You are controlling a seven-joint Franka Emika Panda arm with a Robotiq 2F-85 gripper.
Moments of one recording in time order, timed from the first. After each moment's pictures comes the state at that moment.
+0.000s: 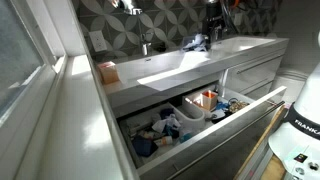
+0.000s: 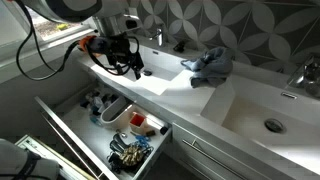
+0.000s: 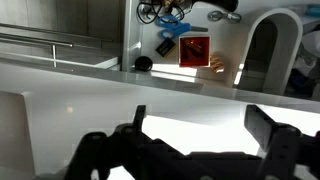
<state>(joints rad) -0.18 -0.26 -0.19 -2.42 -0.23 2.19 -0.18</state>
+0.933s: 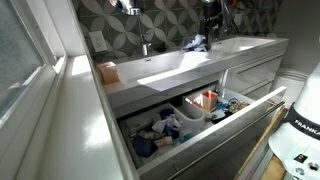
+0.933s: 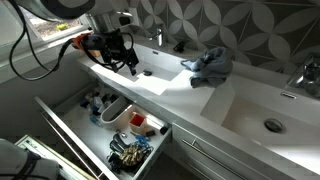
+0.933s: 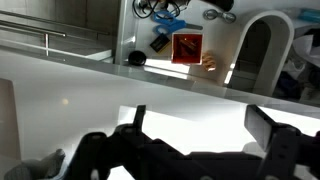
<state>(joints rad) -0.16 -0.29 -0.16 -2.44 -0.23 2.19 -0.19</state>
